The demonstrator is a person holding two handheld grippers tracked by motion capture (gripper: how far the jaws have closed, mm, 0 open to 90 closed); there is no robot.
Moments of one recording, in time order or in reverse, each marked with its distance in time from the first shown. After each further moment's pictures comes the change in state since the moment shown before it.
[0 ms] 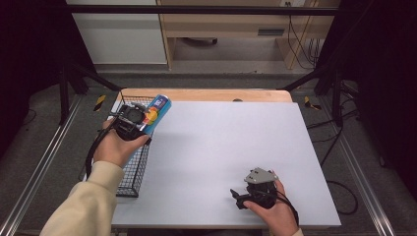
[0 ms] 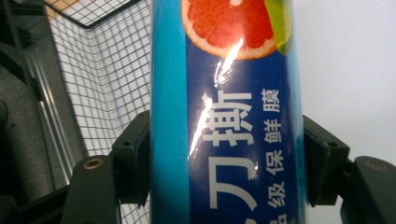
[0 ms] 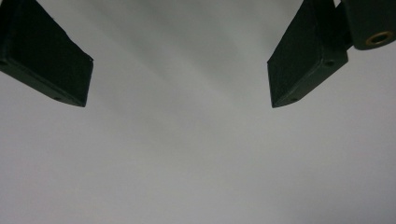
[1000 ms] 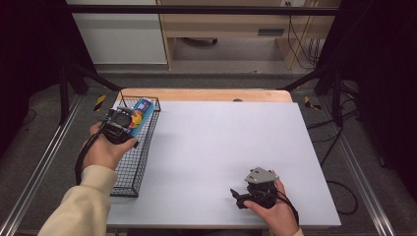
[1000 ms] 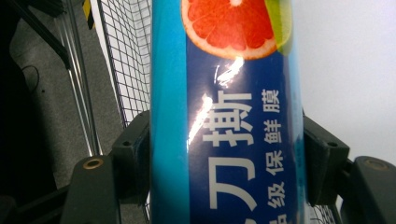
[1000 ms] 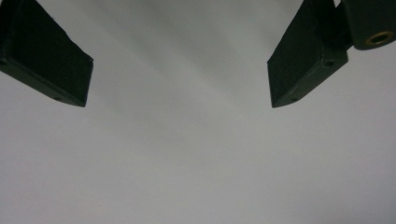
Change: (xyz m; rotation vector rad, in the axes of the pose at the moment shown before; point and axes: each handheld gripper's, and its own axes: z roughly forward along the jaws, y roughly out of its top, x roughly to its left) left arm 0.022 -0.023 0.012 0.088 0.103 -0.055; right arm -0.001 0.001 -0.001 -0.011 0.001 0.005
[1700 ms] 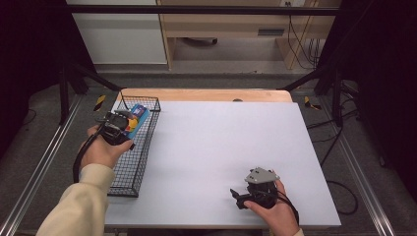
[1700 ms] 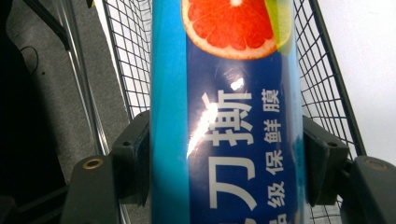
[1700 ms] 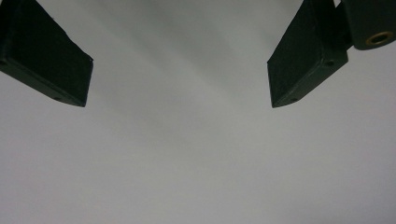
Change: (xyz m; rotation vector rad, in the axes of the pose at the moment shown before) left arm 0.005 -0.005 0.020 0.077 -0.030 -0.041; right arm 0.000 0.001 -0.002 -0.004 0.011 -0.006
